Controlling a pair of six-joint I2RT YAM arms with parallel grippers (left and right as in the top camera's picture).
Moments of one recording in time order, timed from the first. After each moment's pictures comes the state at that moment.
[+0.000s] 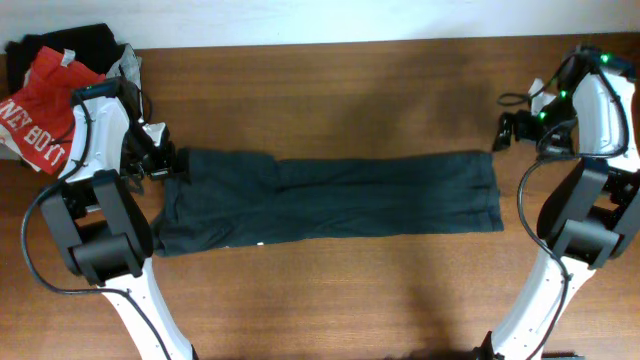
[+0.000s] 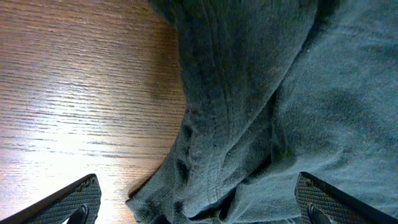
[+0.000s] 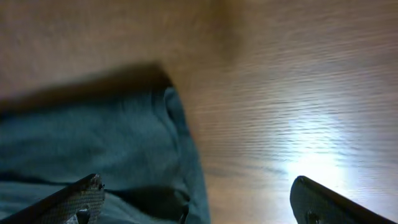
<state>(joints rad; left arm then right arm) 0.22 2.27 1.89 -1.36 0.04 0.10 -0.37 2.30 2.05 -1.38 -0.18 -0.17</state>
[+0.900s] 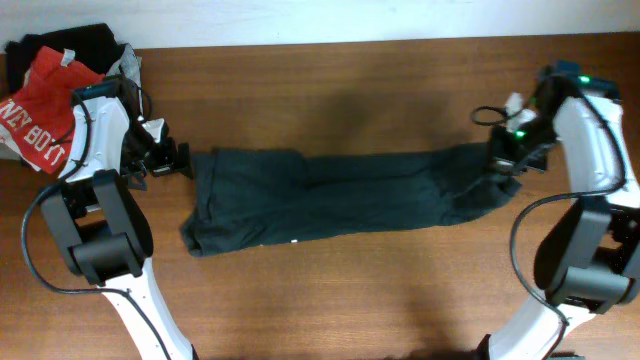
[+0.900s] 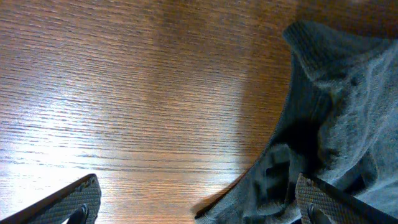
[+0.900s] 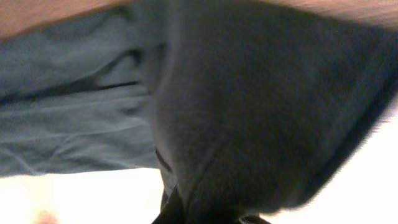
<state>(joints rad) 0.22 2.27 1.89 -1.32 0.08 0.06 -0.23 1.96 1.69 -1.31 -0.23 -0.04</state>
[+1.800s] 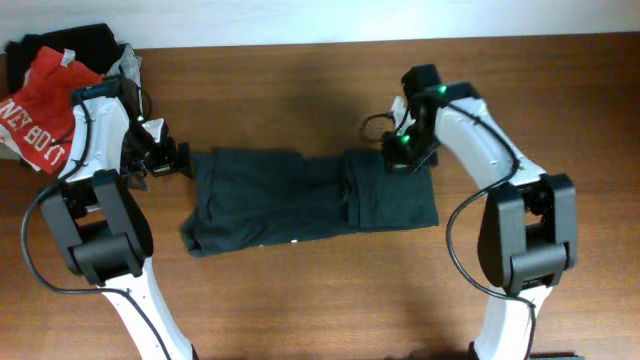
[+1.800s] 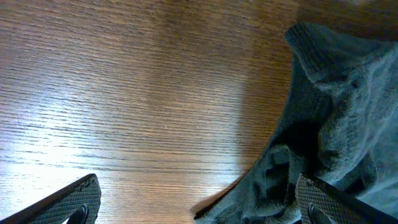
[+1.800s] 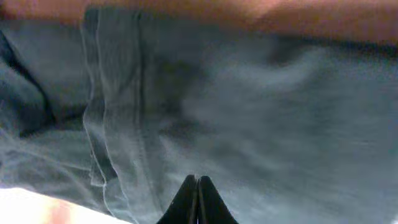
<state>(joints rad) 0.22 2.27 1.89 -1.32 0.08 0.05 0.20 2.07 1.61 -1.02 -0.30 0.17</state>
